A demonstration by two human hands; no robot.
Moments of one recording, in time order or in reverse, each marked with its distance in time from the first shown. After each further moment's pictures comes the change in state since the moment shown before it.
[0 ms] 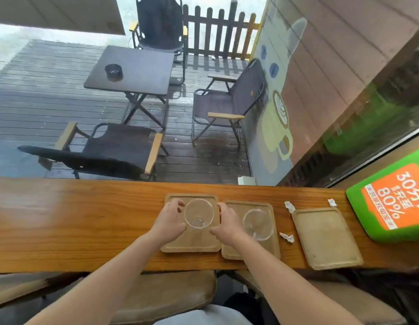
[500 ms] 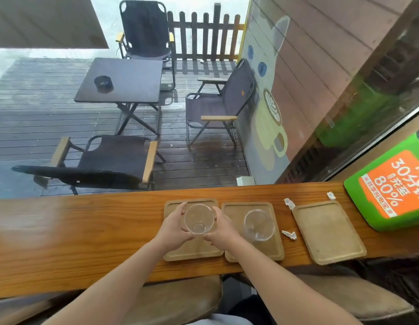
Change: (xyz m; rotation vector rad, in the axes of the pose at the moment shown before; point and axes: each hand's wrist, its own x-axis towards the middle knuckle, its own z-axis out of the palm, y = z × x) left_hand 0.002 0.007 0.001 -0.039 -0.109 0.020; right_hand -0.007 -0.009 0.011 0.158 -0.011 -0.023
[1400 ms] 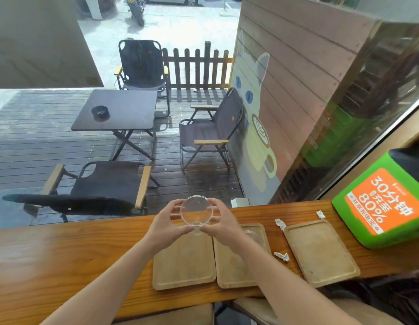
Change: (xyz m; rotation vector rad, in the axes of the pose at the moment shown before) left_hand 0.010 0.061 -0.035 -0.132 0.130 0.244; right_hand -0.002 -0.031 -0.068 0.312 0.064 -0.259
